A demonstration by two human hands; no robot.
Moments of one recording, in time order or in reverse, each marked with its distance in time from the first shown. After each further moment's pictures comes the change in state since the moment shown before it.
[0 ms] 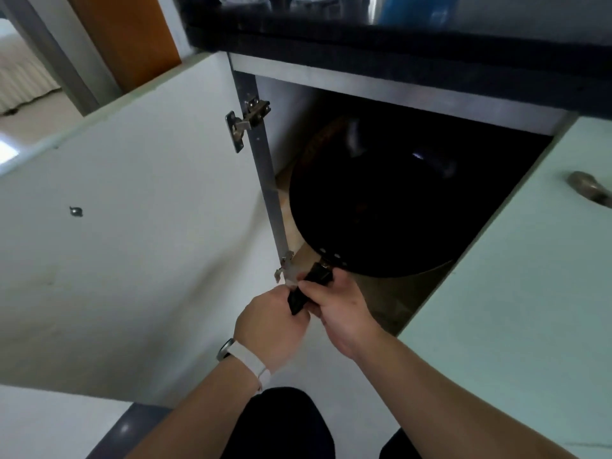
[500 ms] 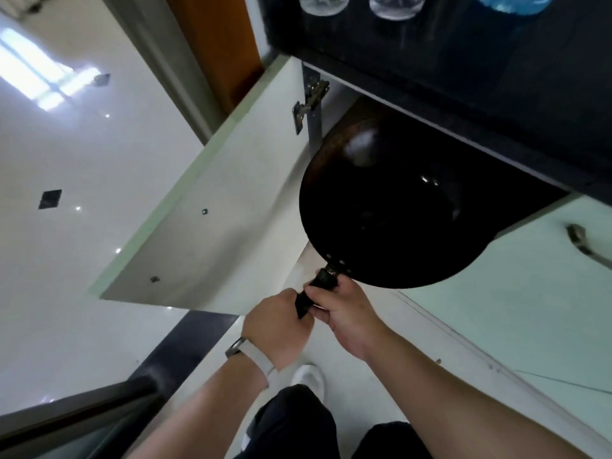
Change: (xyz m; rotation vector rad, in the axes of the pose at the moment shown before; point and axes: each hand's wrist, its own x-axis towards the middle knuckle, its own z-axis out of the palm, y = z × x) left_hand -0.085 0.002 -0.097 0.129 -0.247 -0.214; right_hand -0.092 -0.050 0.070 0.034 -0.038 0.432
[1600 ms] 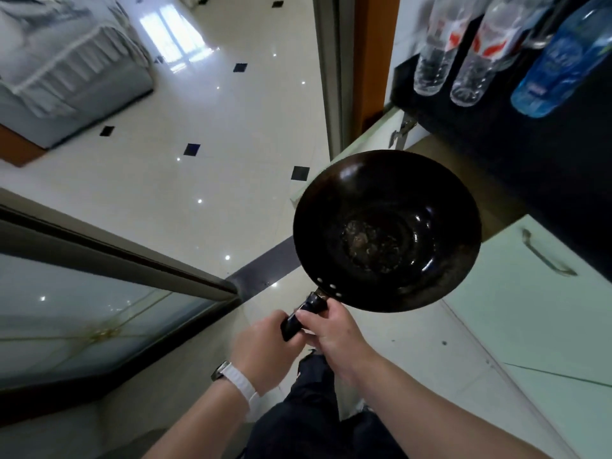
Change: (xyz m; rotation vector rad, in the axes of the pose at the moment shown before) left_hand -0.348 0.002 -0.139 -0.143 0.141 -0.341; right_hand -0.303 0.013 0.132 -0.210 -0.245 0.187
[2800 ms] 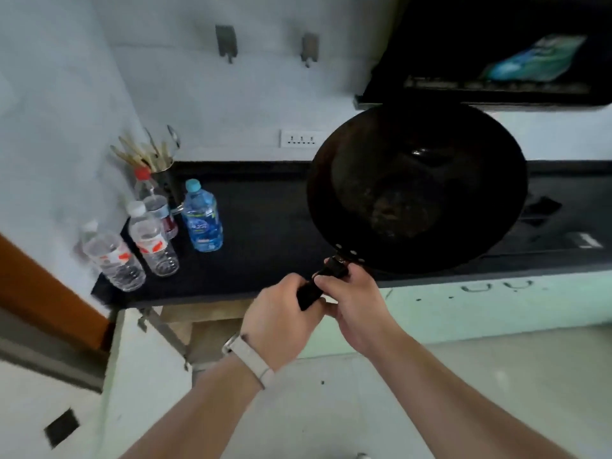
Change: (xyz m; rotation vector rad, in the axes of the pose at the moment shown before) left_hand 0.015 0.344 -0.107 -0.117 -0.269 1.212; right_hand -0.208 -0.243 -0.085 0.382 0.983 -0.762
